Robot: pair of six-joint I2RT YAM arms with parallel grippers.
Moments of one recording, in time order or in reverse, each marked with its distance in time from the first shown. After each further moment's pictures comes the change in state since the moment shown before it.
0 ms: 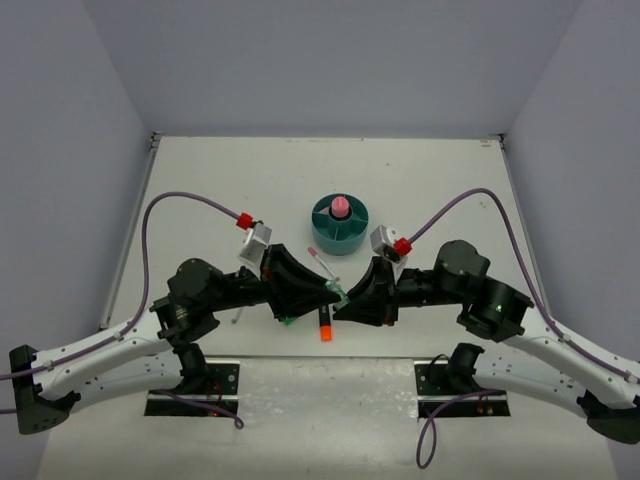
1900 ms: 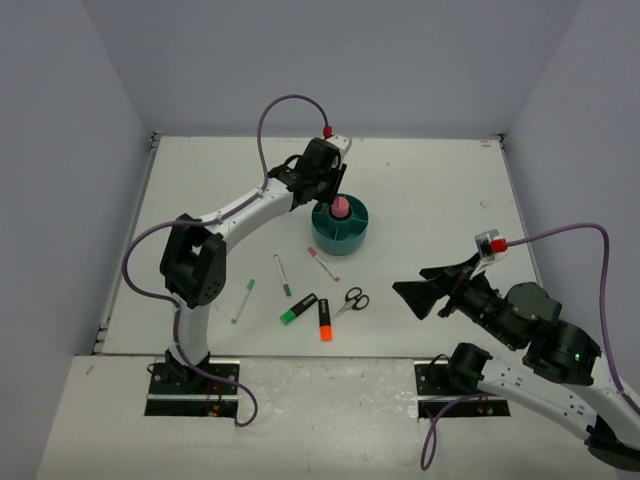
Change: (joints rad) left arm 0.430 1.226 1.011 -0.836 -0.545 0.441; right arm -0.013 -0.434 -0.045 -0.459 0.829 0.273
